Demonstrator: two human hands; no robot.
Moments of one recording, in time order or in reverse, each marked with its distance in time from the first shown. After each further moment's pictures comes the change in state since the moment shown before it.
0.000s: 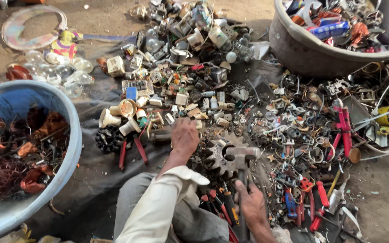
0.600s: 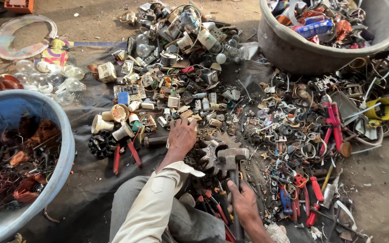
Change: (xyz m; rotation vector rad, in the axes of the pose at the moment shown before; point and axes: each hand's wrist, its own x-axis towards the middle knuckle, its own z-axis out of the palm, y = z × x) left_hand 0.011 0.008 0.007 0.002 0.015 0.118; right_hand -0.003 -0.003 0.004 0.002 -0.026 0.075
